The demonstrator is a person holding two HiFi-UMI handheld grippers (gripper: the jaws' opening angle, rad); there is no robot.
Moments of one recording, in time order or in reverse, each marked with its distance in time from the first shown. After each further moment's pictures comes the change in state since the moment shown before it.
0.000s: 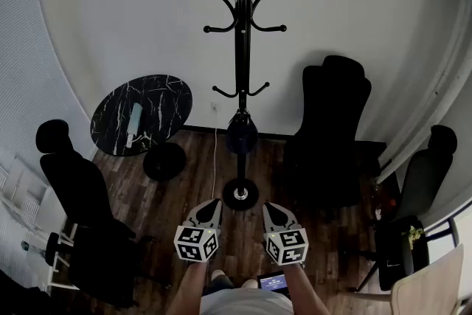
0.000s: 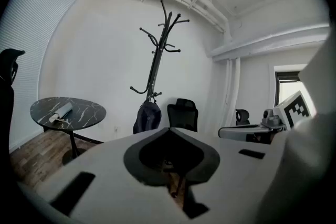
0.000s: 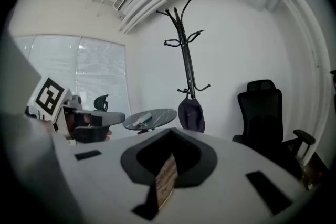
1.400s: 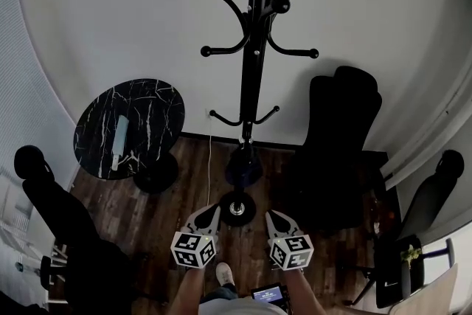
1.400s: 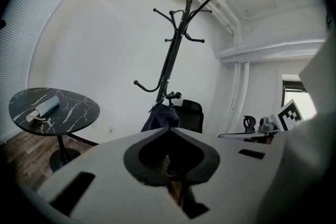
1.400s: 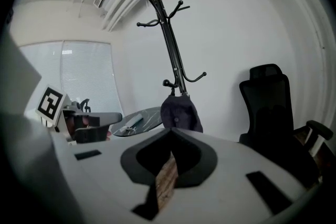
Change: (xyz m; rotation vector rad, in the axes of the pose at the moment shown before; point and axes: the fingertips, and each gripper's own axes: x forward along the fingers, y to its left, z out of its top) left arm 0.139 0.094 0.025 -0.070 0.010 -0.047; right arm 0.149 -0.069 0.017 0.102 0.058 -0.015
